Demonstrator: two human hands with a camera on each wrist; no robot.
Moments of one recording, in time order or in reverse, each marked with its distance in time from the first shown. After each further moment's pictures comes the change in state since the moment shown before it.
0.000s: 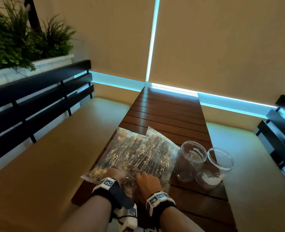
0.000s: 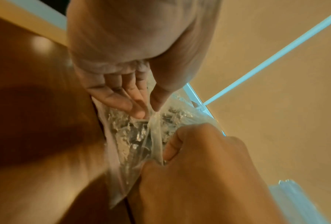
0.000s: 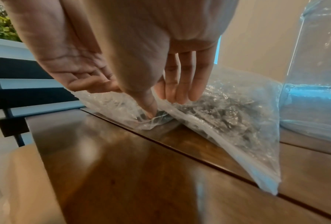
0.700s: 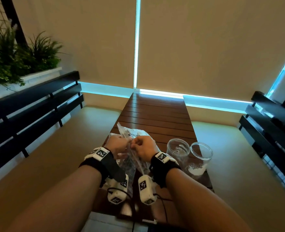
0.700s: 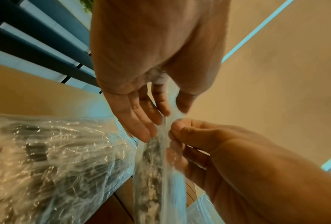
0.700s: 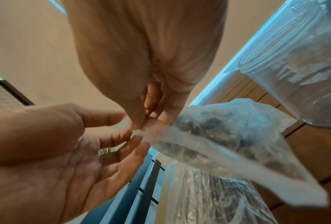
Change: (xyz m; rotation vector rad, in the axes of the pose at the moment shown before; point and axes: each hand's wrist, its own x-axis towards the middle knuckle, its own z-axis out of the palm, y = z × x) left_hand -0.090 0.115 -0.051 -0.317 -0.163 0.276; right_hand 0.001 0.020 -0.126 0.926 0.338 0.195
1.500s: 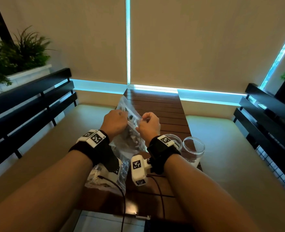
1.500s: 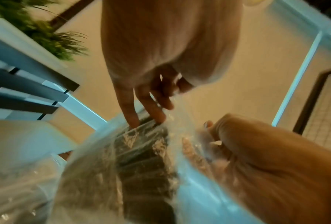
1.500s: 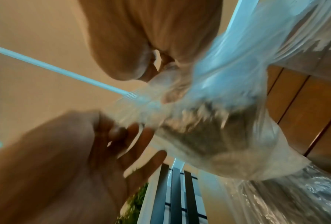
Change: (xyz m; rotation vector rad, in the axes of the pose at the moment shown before) left_hand -0.018 0.070 0.019 0.451 0.159 0.454; right_hand 0.014 -0.022 -0.047 0.411 0.396 0.044
